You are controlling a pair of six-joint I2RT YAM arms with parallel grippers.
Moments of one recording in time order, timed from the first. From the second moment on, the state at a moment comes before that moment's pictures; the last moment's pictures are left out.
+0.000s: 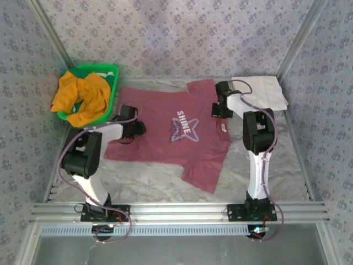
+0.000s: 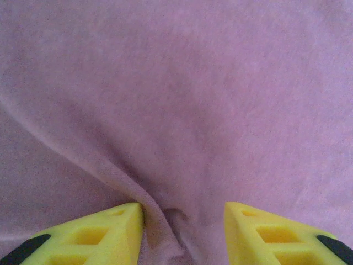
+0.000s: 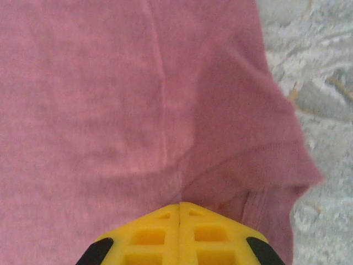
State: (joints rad) left arm -0.28 1.78 0.96 -0.17 0.04 -0.62; right arm 0.20 2.20 1.68 -0.71 0.07 0.32
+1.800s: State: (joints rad) left arm 0.12 1.40 0.66 -0.51 0.07 -0.57; right arm 0.46 1.45 0.86 -0.12 -0.07 0.16
